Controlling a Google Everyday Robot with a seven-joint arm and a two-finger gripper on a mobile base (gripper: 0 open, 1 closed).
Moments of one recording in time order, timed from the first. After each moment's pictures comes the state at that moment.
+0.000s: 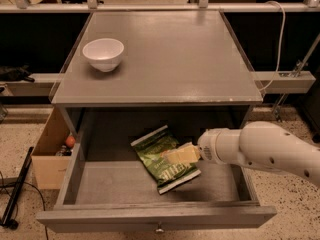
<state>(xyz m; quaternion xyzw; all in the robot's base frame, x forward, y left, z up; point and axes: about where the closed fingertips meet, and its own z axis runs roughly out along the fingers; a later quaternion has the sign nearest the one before) 0.518 -0.087 0.690 -0.27 0.87 0.19 0.36</state>
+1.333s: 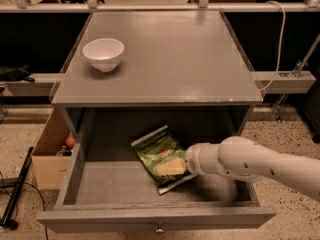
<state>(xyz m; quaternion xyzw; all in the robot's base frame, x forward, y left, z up) 0.528 -0.055 0.599 -0.27 0.87 0.24 0.33</state>
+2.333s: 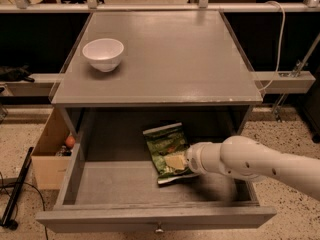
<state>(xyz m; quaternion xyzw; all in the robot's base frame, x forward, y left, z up) 0.528 -0.053 0.599 -0.27 0.87 0.24 0.33</state>
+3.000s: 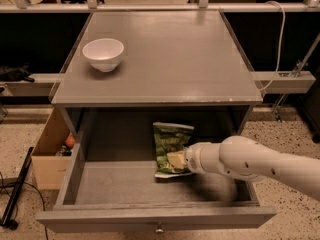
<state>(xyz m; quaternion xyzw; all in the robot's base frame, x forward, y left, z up) 0.528 -0.053 0.599 -0.27 0.87 0.24 0.33</state>
